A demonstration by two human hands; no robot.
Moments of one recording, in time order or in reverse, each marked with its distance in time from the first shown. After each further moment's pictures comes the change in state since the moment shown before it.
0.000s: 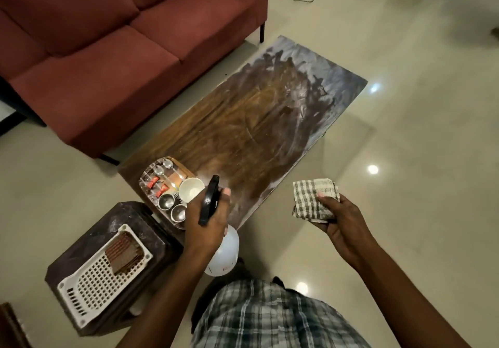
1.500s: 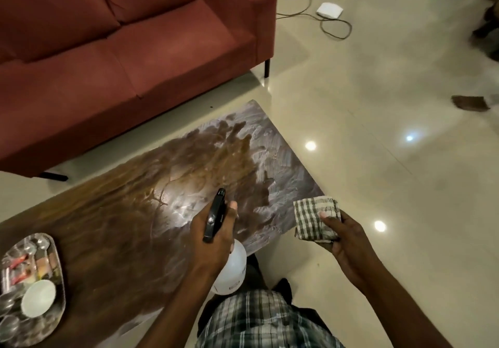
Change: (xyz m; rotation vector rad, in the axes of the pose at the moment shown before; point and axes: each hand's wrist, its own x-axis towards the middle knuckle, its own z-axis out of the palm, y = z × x) left_hand 0.386 0.240 0.509 -0.177 0.278 -0.178; right_hand 0.527 -0.481 -0.151 -0.270 -0.192 0.140
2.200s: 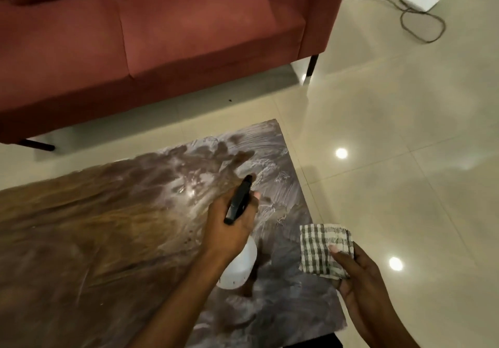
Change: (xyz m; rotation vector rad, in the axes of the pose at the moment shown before) left_hand 0.315 -0.053 0.170 0.059 0.051 -0.129; right_hand 0.319 -0.058 0.006 -0.109 -0.040 0.113
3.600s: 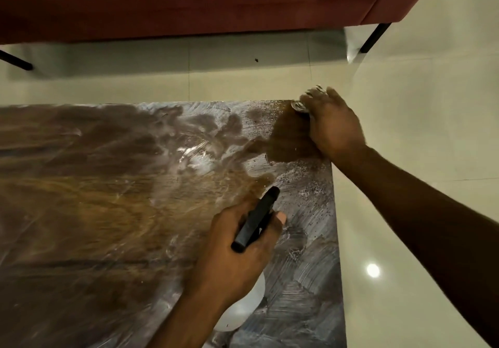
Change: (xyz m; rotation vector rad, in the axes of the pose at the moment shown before) left_hand 0.069 -0.082 0.027 -0.106 -0.055 -0.114; right_hand 0.329 -0.068 0.196 -1.823 -0.253 -0.904
